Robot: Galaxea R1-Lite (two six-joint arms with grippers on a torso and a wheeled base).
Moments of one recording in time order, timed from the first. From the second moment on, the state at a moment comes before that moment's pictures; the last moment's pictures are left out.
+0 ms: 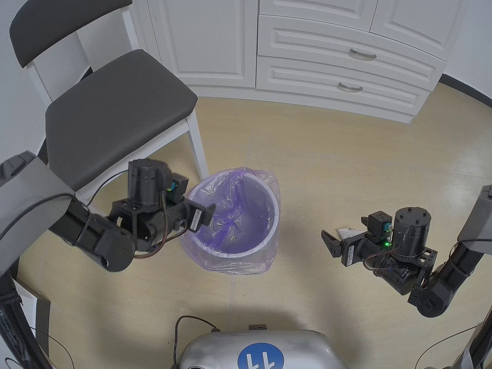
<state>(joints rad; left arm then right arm) -0.46 2.02 -0.91 -0.76 0.18 0.21 0.50 1.96 -0.42 -1.31 -0.24 0.00</state>
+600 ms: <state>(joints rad) -0.56 2.30 -1.35 -0.43 0.42 0.33 0.45 1.84 -0.39 -1.25 -0.25 -0.05</state>
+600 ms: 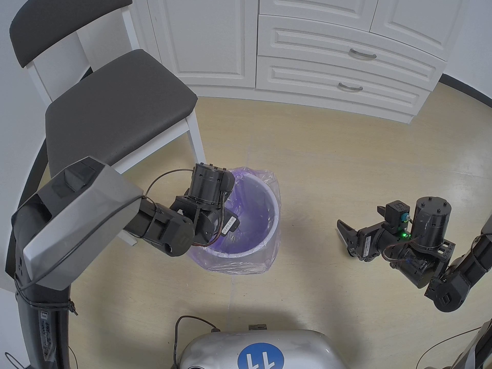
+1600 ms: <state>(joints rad) -0.37 2.20 -1.13 -0.55 0.46 0.08 0.43 1.83 -0.39 -1.25 -0.25 -0.07</state>
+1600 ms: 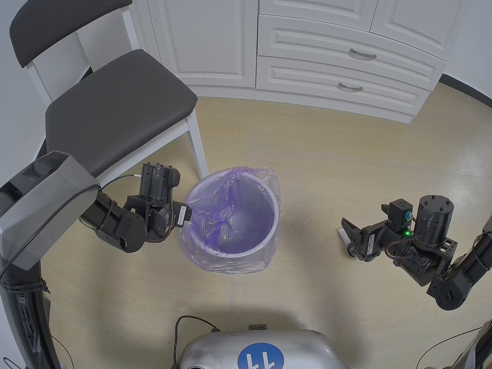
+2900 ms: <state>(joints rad) -0.37 2.11 -1.19 -0.47 0.28 -0.05 0.43 1.87 -0.39 -1.25 -0.24 -0.07</state>
